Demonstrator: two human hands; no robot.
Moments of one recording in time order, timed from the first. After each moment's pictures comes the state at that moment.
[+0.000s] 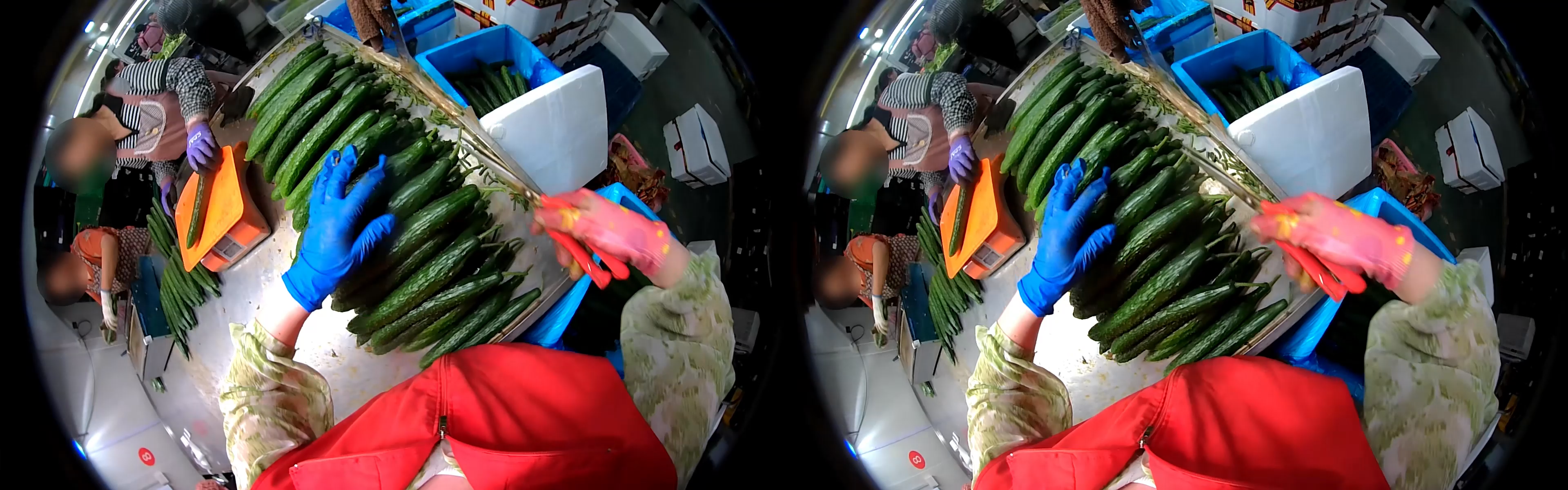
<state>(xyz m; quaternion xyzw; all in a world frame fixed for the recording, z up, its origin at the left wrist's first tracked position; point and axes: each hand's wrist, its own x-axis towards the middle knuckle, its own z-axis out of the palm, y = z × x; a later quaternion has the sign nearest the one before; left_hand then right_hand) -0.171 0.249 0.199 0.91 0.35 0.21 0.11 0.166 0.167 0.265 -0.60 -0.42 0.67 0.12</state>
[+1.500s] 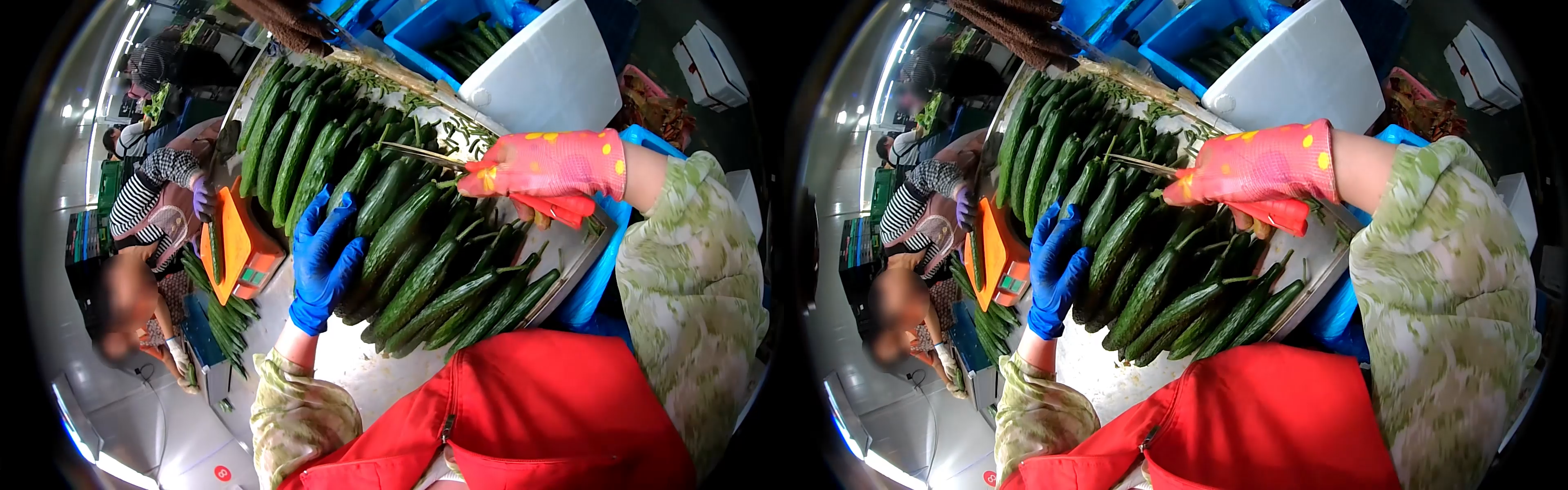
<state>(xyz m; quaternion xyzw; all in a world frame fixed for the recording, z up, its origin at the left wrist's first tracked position) -0.161 0.243 0.187 0.86 0.38 0.21 0.25 0.172 0.225 0.224 -0.52 -0.57 0.64 0.04</state>
